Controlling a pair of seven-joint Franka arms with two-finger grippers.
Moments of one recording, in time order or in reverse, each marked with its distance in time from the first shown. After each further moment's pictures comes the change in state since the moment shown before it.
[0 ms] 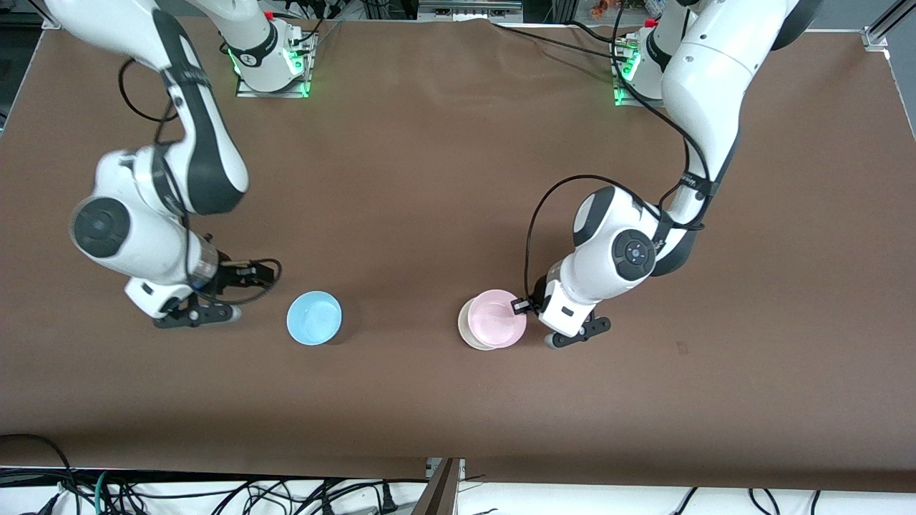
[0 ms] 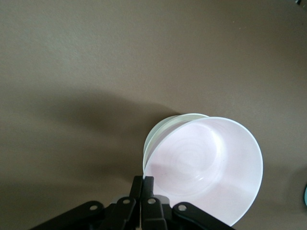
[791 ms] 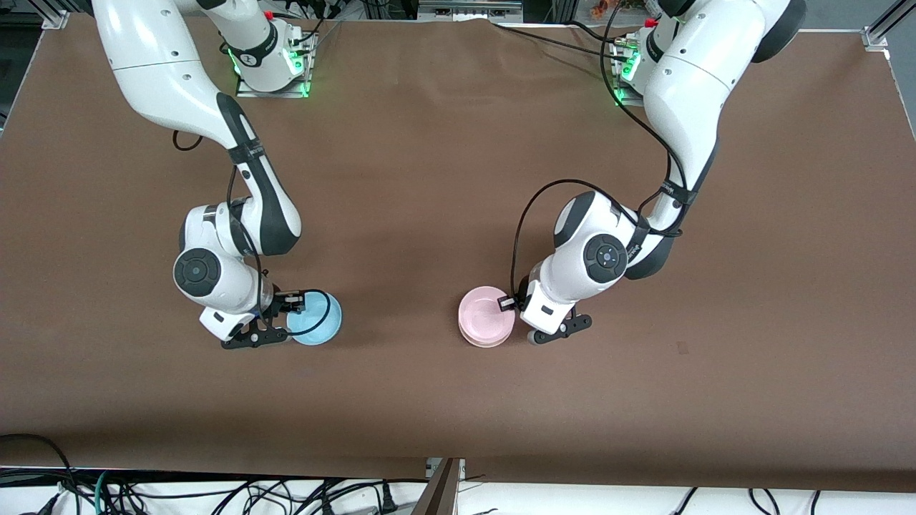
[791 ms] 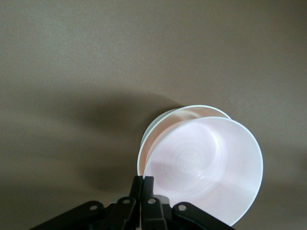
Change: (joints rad) left arm -0.032 0.047 0.000 0.016 0.036 0.008 -0.047; right arm 0.027 0.196 0.001 0.009 0.006 0.184 0.004
